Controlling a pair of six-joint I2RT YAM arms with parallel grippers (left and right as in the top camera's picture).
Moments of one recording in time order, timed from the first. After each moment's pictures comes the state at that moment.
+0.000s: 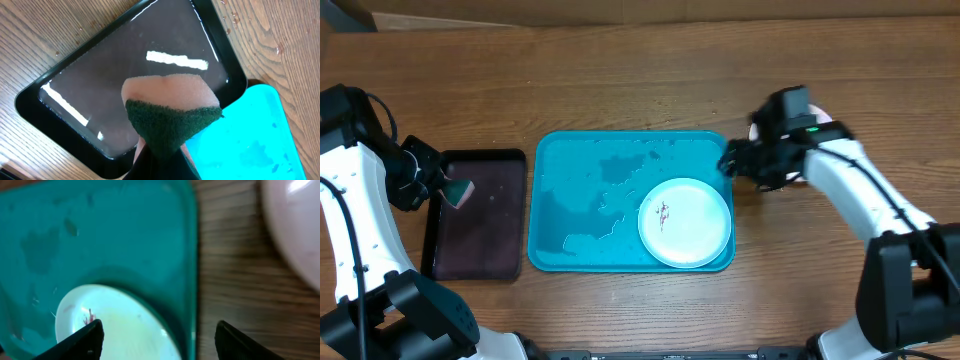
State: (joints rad) left arm 0.50 1.68 1.57 -1.29 0.12 -0.52; right arm 0.22 1.73 1.18 -0.72 -0.32 0.33
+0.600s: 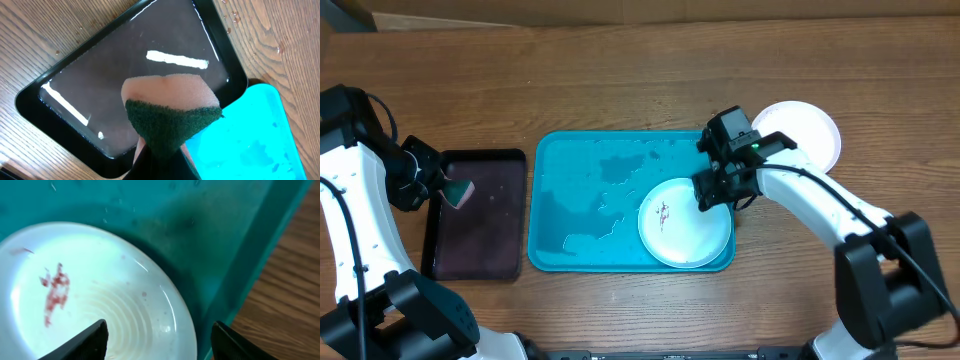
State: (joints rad) left arm 0.50 1.68 1.57 -1.29 0.12 -0.52; right arm 0.42 1.80 1.18 -0.77 -0.14 0.09
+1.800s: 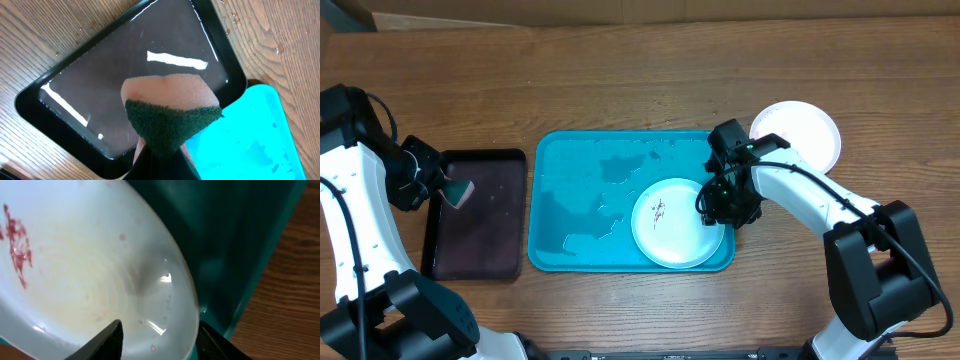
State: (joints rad) left arm 0.50 1.68 1.57 -1.29 0.12 -0.52; right arm 0.42 1.83 1.15 -0.91 -0.24 0.34
